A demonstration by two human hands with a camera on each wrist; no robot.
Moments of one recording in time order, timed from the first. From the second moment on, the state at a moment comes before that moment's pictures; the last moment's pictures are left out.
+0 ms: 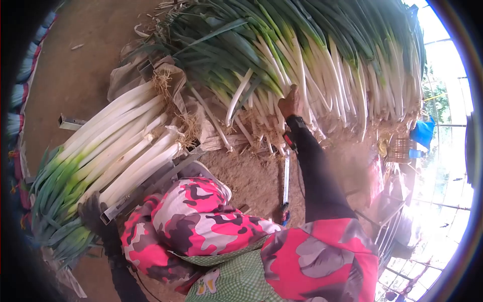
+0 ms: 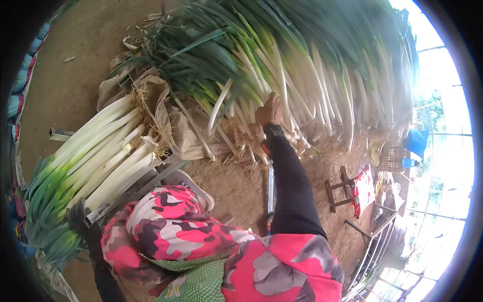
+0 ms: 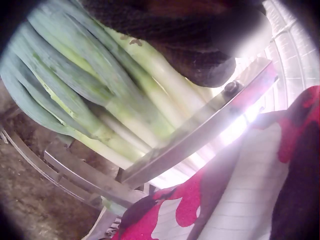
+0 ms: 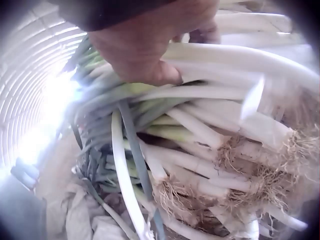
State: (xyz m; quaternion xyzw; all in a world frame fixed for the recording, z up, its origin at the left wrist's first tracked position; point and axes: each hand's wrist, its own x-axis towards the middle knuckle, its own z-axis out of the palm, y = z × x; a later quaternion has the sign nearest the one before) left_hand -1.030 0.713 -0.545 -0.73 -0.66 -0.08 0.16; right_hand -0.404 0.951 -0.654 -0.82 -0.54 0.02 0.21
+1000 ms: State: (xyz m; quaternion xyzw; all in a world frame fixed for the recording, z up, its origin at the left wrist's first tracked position) left_hand -0.873 0.712 -0.373 -0.56 -0.46 -0.44 -0.53; right_hand -0.532 0.733 -0.374 -0.43 -0.46 0.70 0.34
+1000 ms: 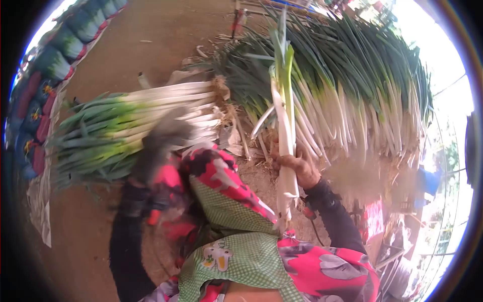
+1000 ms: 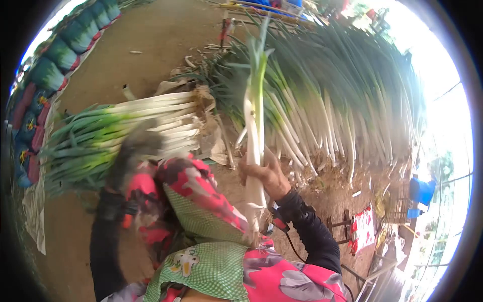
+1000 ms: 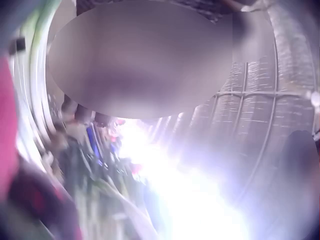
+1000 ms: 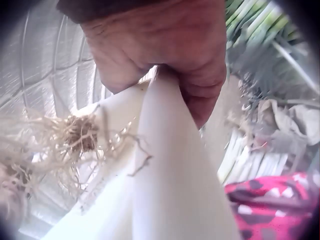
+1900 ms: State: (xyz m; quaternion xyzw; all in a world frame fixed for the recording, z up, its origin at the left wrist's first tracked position) left_hand -0.847 0.566 -0.377 -0.20 -0.20 -0.83 -0.48; right_hand -0.702 0.658 -0.361 -0.17 -0.84 0.48 0.18
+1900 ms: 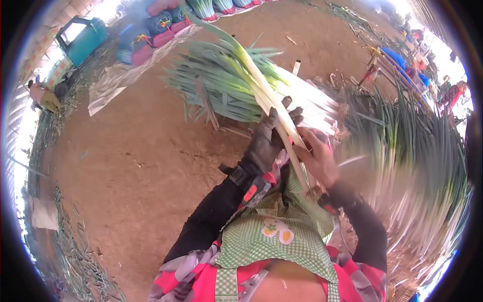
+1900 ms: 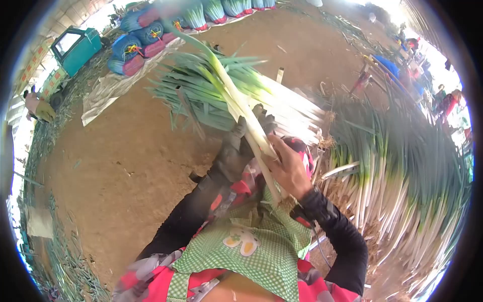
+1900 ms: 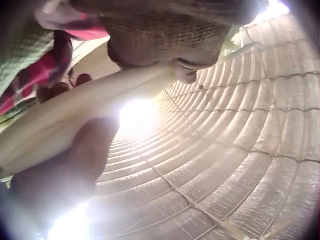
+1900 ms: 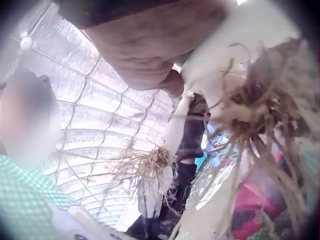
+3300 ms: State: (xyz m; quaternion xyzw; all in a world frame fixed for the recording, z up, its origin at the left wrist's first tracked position) left_hand -1.073 0.652 -0.315 -0.34 -0.19 -0.85 -0.35; right_hand -0.716 0.851 -0.389 -0.11 -0.96 0.09 0.22
